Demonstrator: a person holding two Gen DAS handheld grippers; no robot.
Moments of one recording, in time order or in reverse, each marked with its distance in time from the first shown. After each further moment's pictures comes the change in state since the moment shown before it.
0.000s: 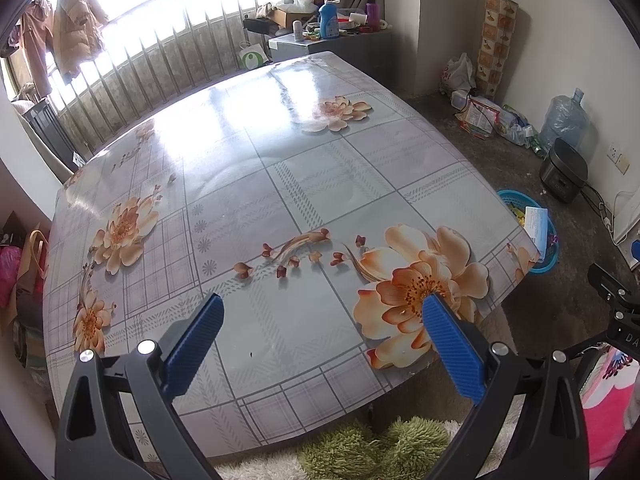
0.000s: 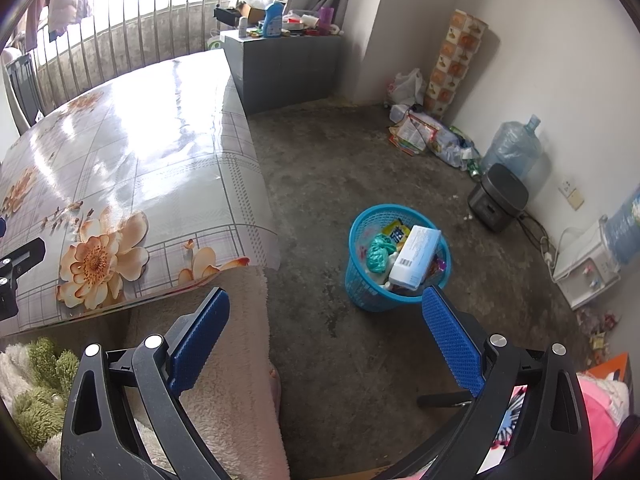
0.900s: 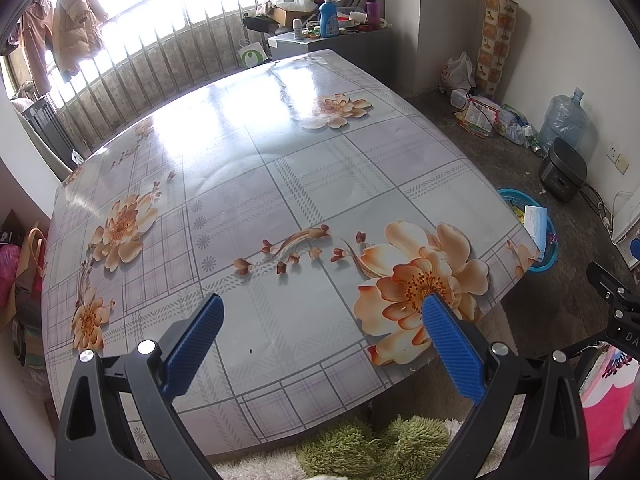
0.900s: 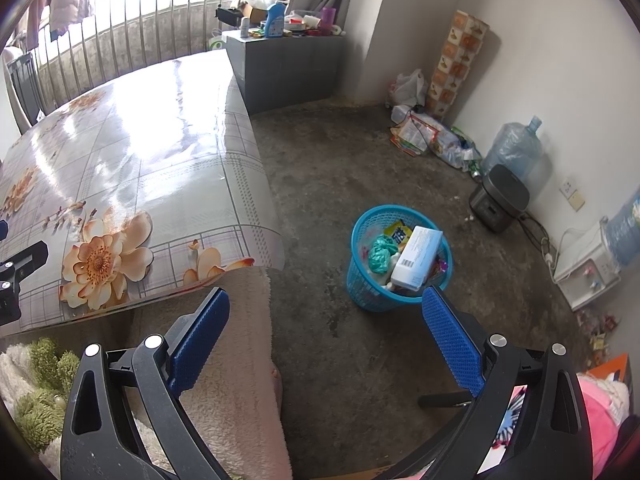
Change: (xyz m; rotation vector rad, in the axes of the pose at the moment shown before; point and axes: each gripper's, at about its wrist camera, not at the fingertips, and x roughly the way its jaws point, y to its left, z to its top) left arm 0.001 0.001 0.000 -0.001 0.004 -0.002; right arm 0.000 0.001 0.001 -0.001 0.001 0.000
